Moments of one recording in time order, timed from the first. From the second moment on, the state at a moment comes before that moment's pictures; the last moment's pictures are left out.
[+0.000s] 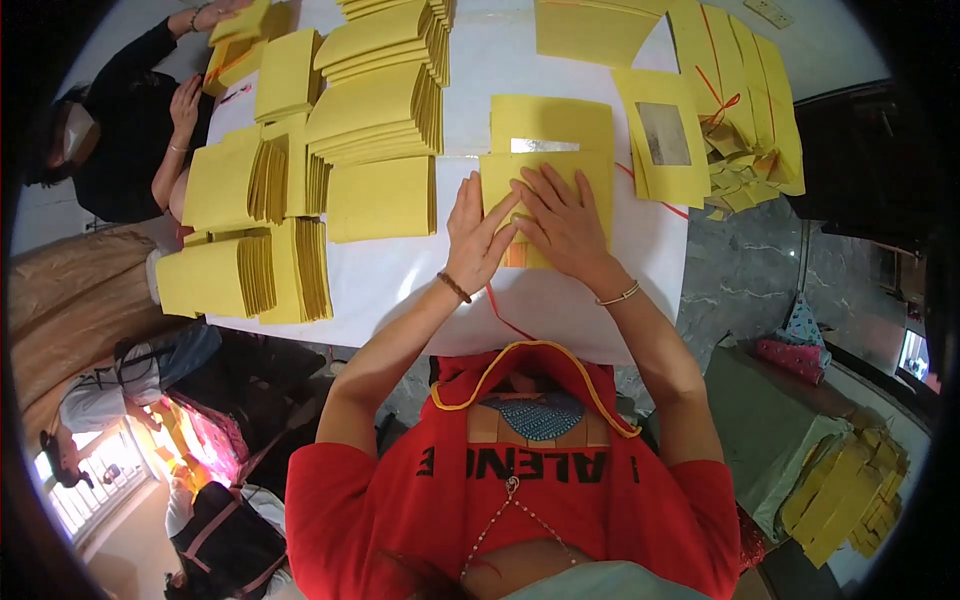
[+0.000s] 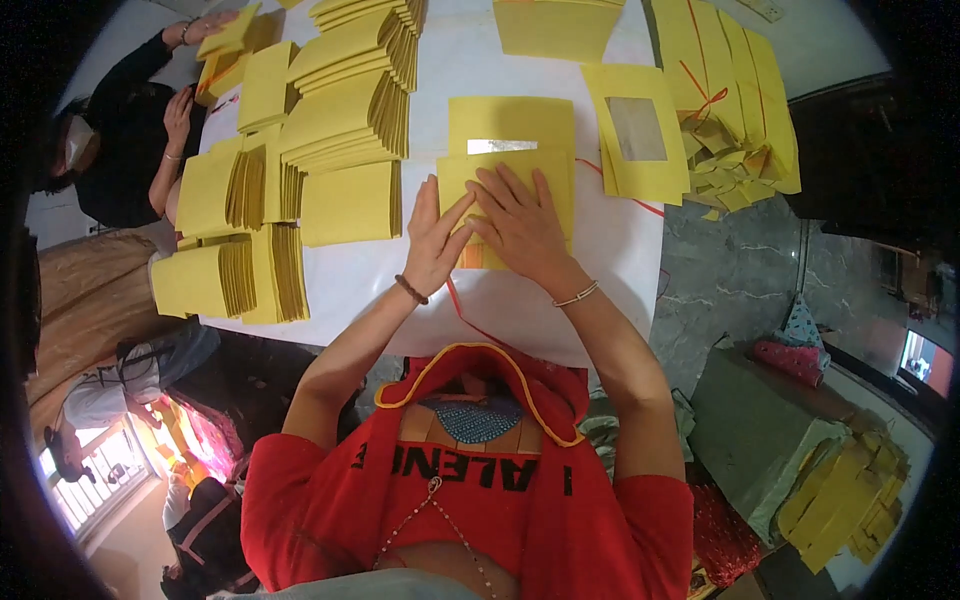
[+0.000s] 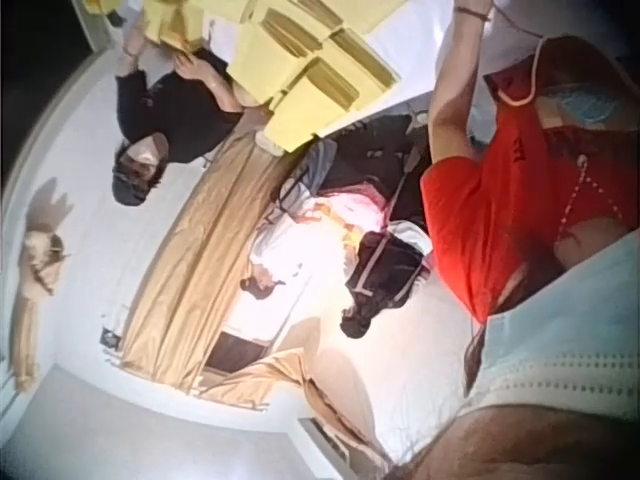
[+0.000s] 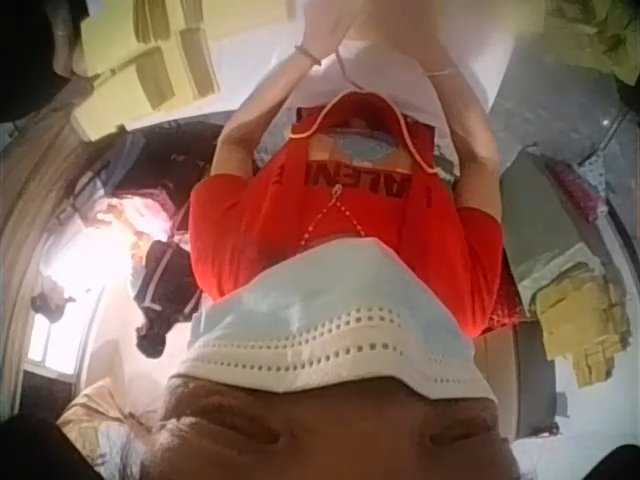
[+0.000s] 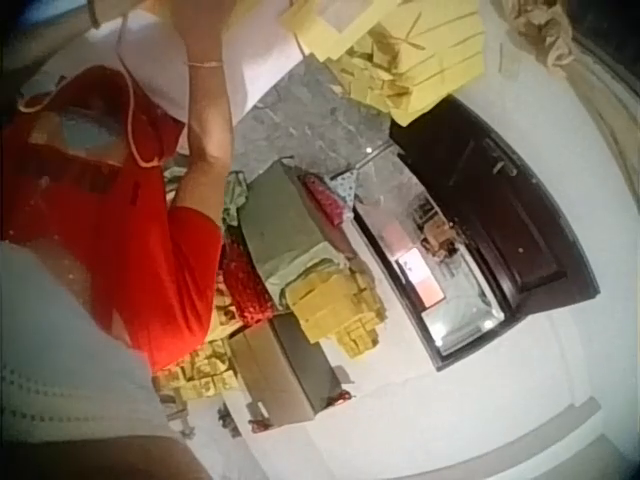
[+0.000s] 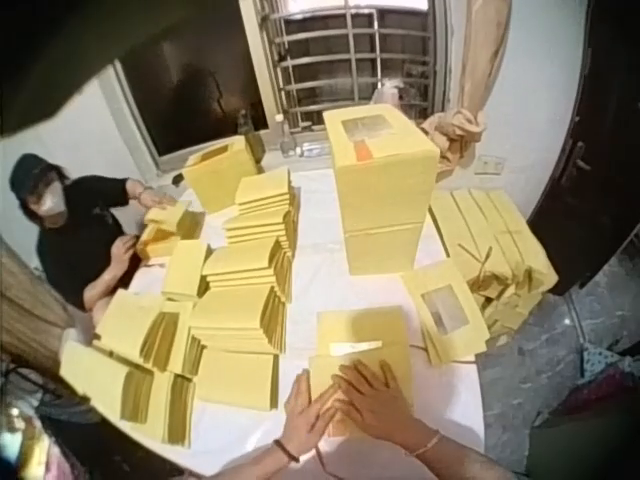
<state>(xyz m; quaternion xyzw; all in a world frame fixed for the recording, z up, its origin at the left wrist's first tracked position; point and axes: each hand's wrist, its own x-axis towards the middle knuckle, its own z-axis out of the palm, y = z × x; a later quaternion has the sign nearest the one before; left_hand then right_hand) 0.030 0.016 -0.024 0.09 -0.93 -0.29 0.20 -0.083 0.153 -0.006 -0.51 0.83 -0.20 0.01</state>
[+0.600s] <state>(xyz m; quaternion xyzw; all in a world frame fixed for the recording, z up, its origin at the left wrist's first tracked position) 0.034 0.001 -0.032 0.07 -0.87 -0.49 0.01 -0.103 0.188 -0.002 -0.45 0.88 -0.14 0.04</state>
